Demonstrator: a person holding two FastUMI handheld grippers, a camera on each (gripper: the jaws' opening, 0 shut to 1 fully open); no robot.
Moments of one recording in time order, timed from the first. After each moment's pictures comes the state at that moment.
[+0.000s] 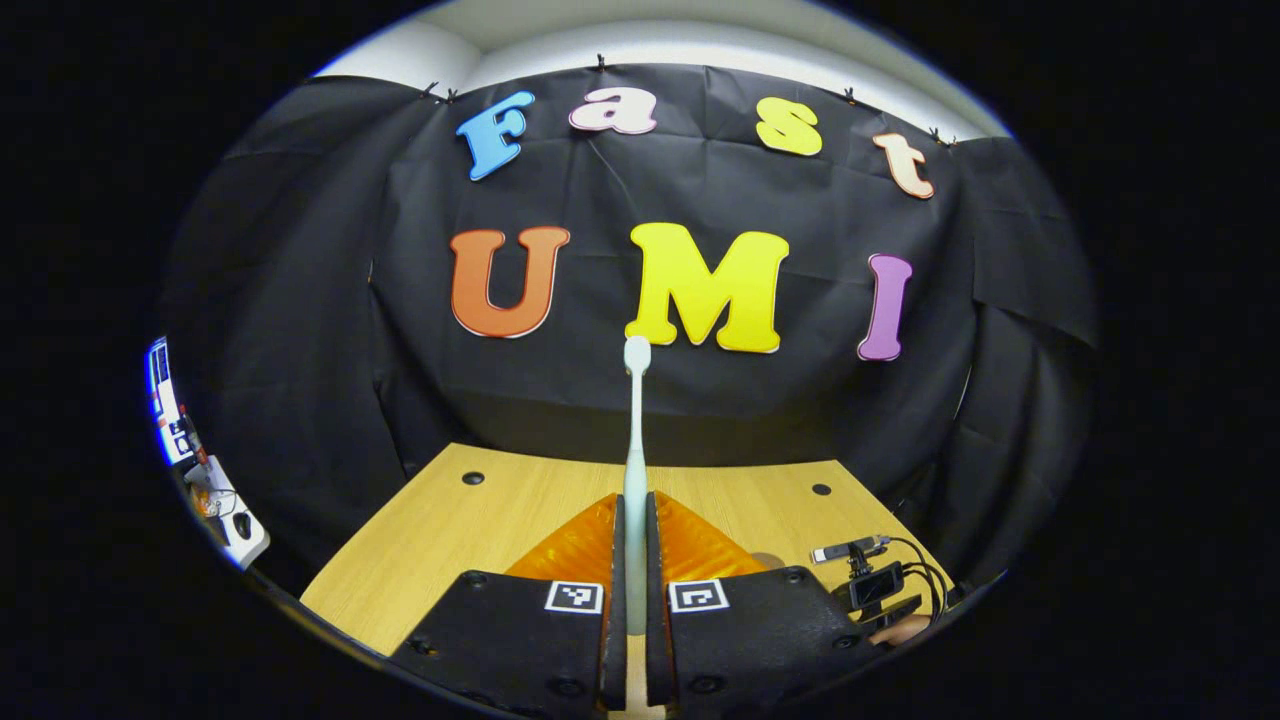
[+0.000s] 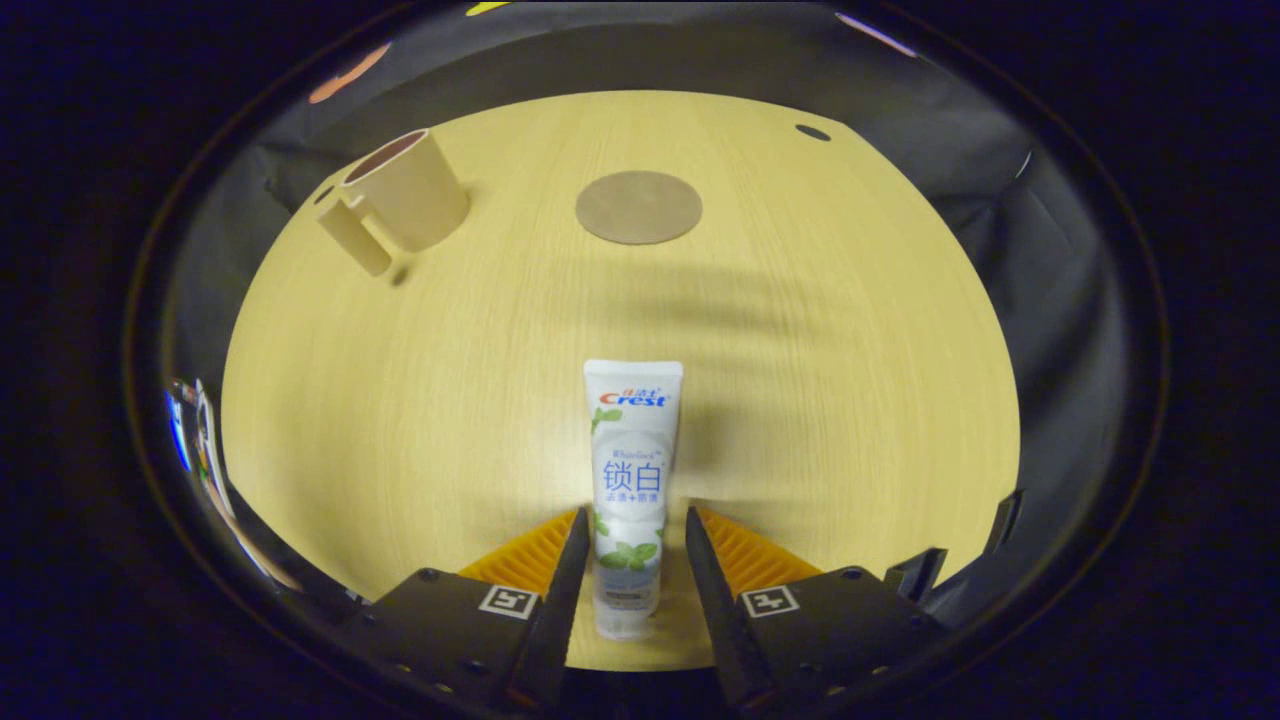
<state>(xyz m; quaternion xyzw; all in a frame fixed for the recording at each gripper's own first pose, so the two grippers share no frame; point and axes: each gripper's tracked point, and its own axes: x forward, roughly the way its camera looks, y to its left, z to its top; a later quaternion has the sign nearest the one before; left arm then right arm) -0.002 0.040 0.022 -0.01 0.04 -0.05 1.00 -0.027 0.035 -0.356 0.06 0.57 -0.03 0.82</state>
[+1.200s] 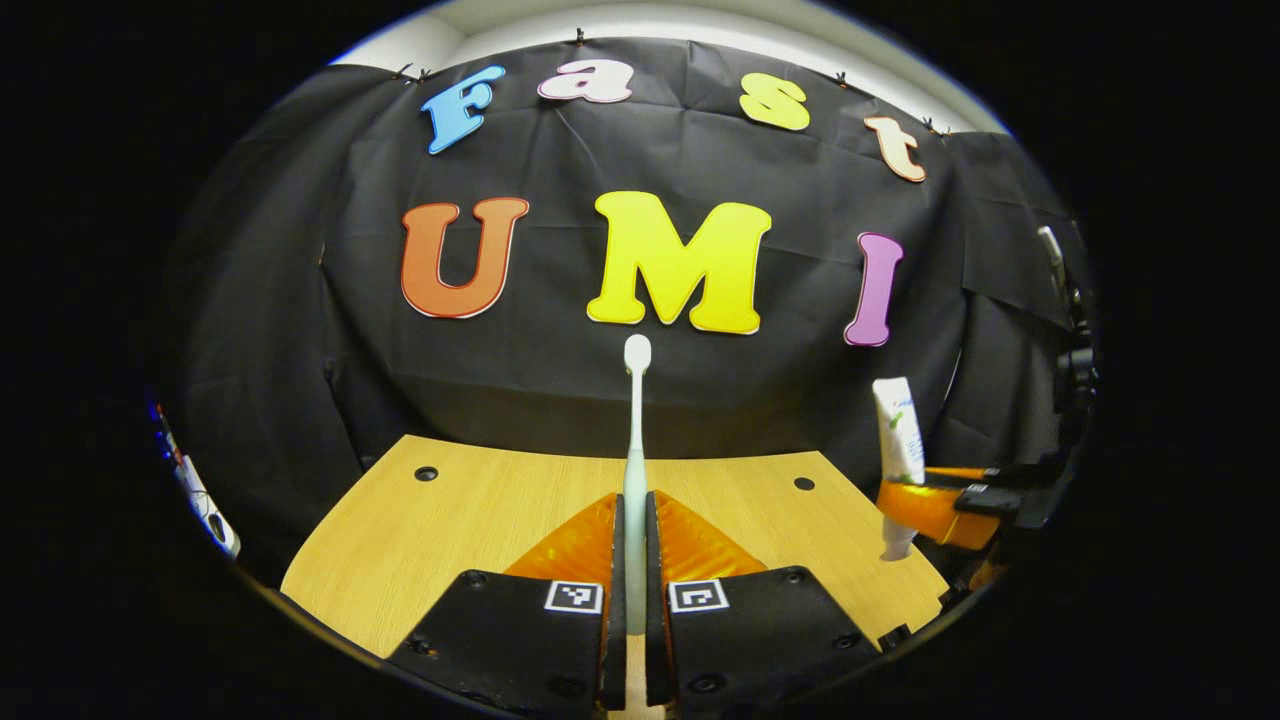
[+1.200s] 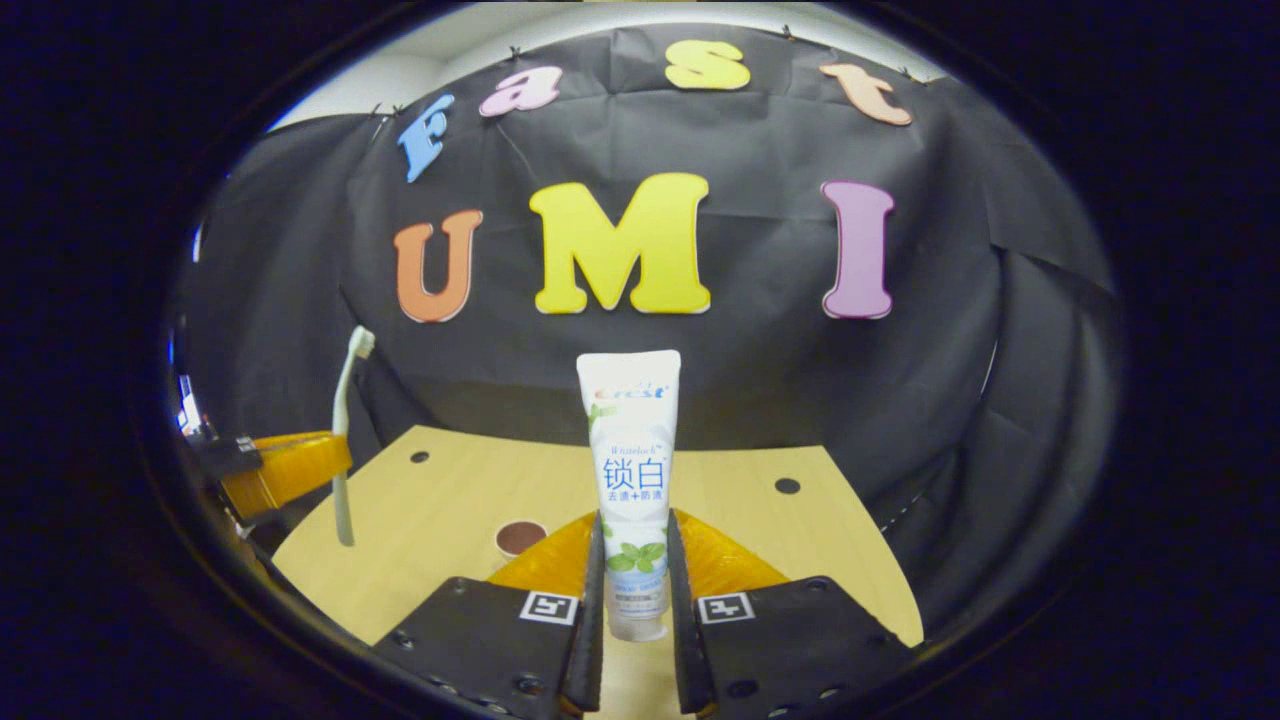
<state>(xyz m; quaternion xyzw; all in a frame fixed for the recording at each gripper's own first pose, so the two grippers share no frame) 0.063 0.002 -0.005 -0.02 0.07 -0.09 0.99 0.046 0.017 -0.009 0.06 0.11 0.02 0.99</state>
